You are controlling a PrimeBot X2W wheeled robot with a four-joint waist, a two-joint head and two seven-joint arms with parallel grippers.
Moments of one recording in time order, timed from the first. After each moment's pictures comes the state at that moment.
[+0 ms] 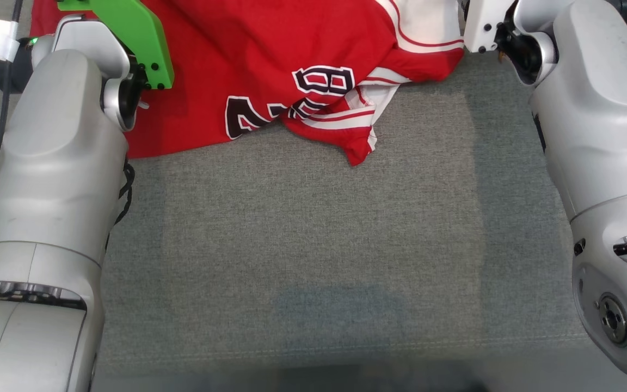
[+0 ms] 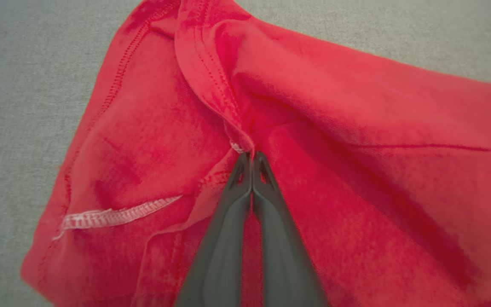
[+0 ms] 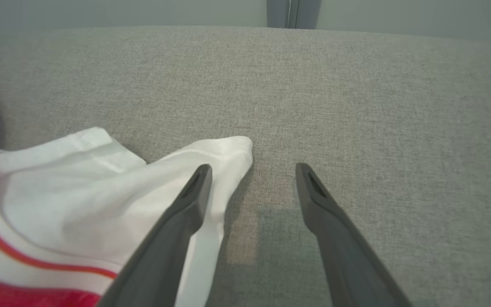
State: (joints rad) left arm -1.23 0.10 -0.29 1.10 -0.39 0.01 0.28; right arm -1.25 -0.05 0.01 0.97 0.11 0.13 0.36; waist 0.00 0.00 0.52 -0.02
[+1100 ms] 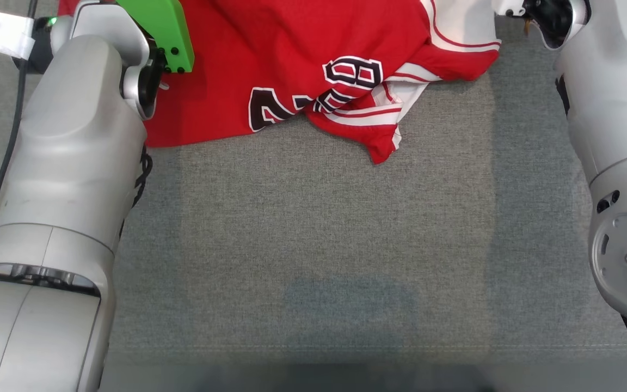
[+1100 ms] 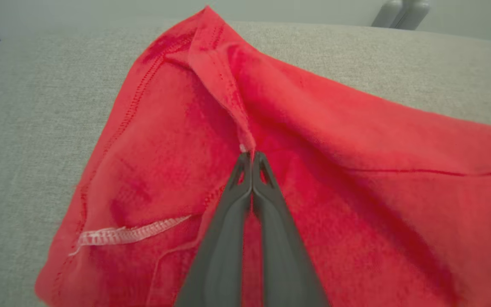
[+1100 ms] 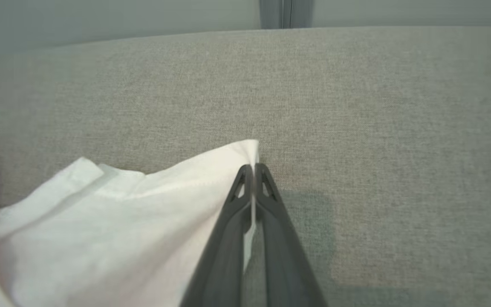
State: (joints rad) left arm -1.30 0.05 -0.35 1.19 -0.45 -0.01 0.14; right arm -1.43 -0.05 -0.29 1.21 -0.12 0.13 0.34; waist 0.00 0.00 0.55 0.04
